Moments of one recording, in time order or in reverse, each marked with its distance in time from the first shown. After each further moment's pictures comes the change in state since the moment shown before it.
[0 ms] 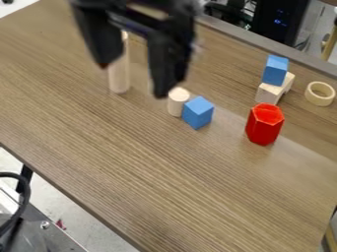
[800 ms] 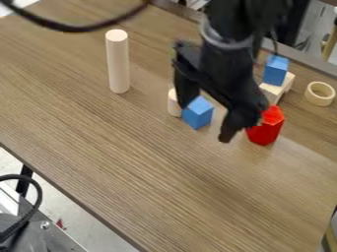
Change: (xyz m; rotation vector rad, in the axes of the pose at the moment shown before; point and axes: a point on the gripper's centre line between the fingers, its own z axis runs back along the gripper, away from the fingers) arm 0.056 -0.023 -0.100 0.137 -0.021 -0.158
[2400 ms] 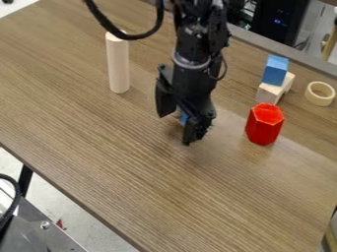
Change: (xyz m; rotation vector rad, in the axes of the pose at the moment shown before) arm 0.007 0.061 -0.086 -0.052 0.141 -0.130
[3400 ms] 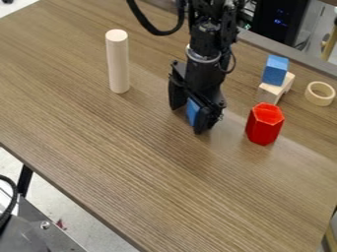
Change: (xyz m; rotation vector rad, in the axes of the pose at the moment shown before) arm 0.033 0.017 -0.020 -0.007 0.003 0.024
